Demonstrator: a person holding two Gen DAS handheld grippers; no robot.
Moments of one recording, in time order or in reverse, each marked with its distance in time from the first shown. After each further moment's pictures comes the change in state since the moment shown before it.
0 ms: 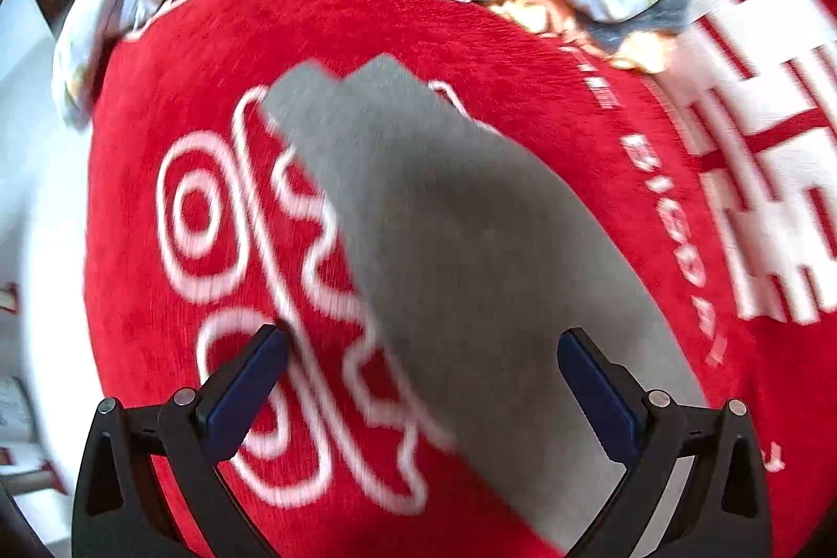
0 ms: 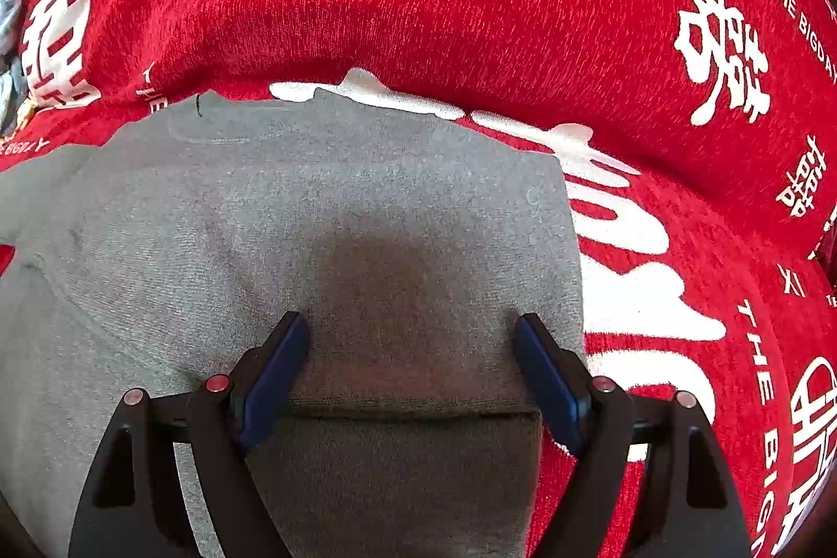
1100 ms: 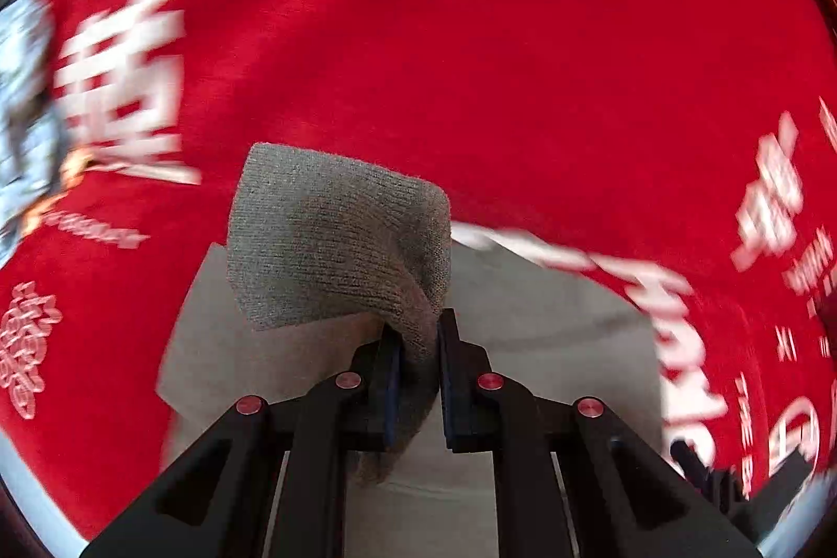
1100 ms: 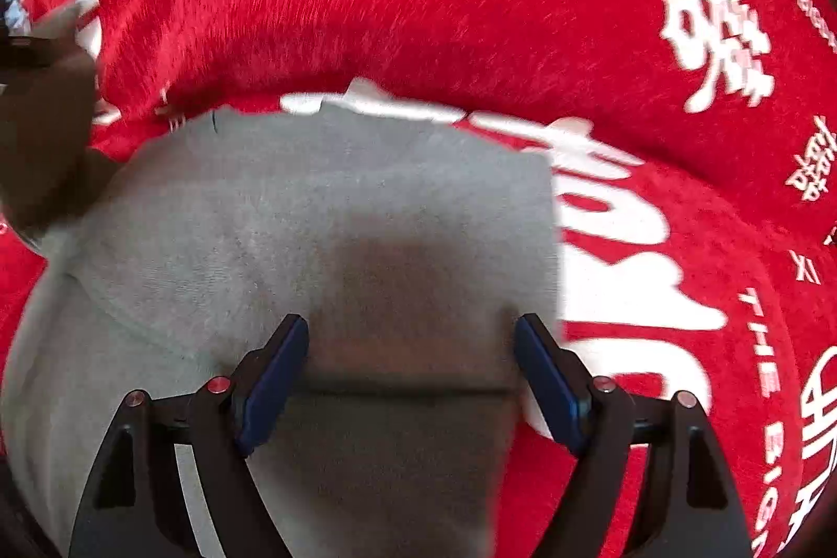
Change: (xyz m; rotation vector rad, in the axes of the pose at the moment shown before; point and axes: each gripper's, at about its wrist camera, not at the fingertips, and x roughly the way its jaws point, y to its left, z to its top) left arm -0.214 -0.291 -0.378 0.998 -0.122 -0.481; right arm -0.035 -0.032 -0.004 0.041 -0.031 0.075
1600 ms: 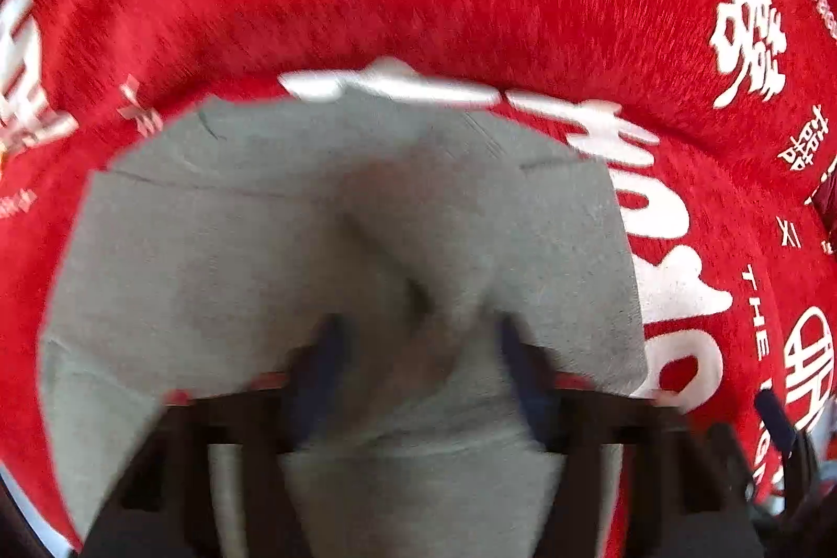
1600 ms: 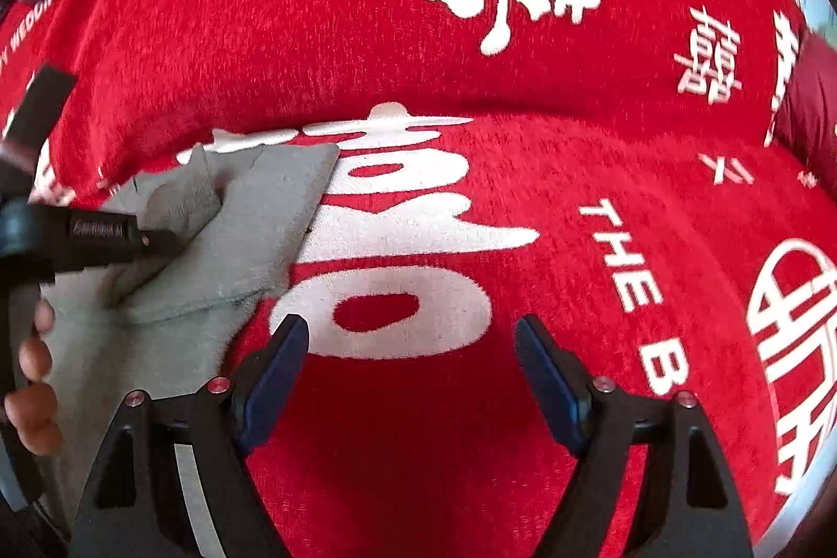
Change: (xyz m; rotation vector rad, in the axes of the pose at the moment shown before) left arm 0.063 -0.068 -0.061 0.116 0.178 -0.055; right arm -0.037 -0.117 -0.039 0.247 -0.014 -0.030
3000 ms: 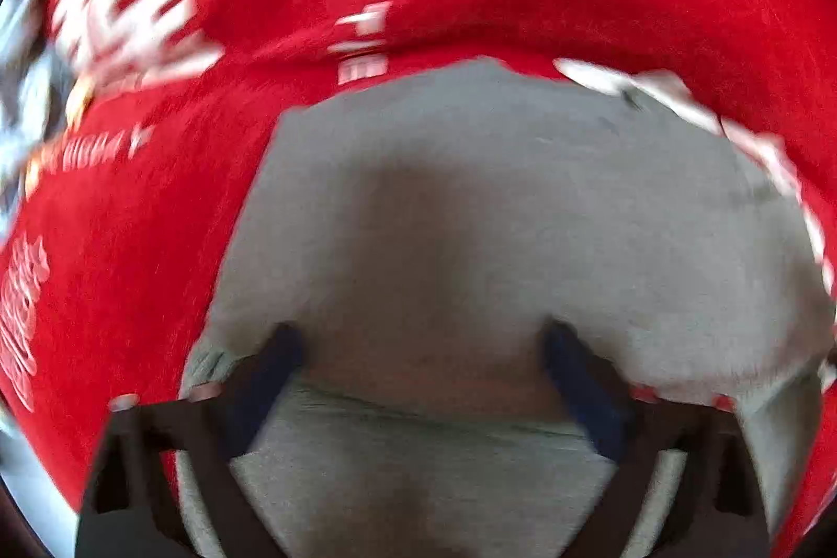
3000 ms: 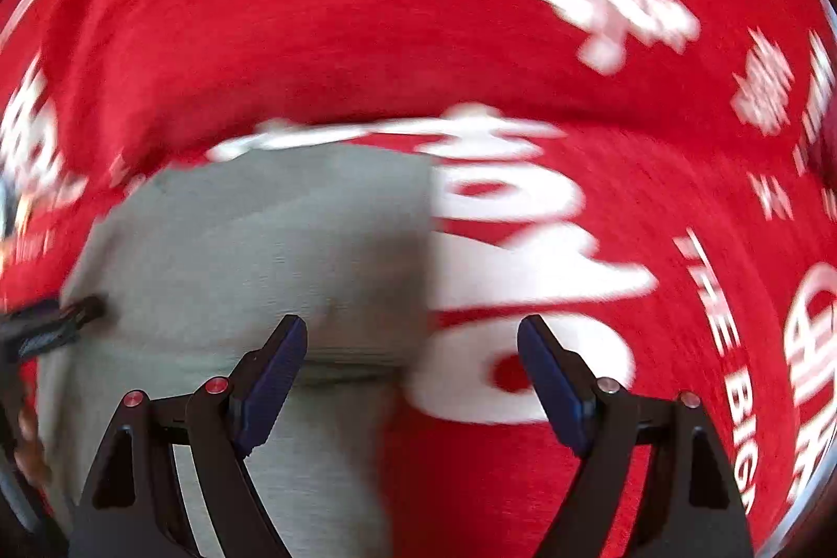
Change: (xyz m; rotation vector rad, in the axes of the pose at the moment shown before) left arm 0.012 0.178 -0.026 -0.152 0.024 0.189; right arm 0.032 0.113 0.023 -0.177 0.074 0.016
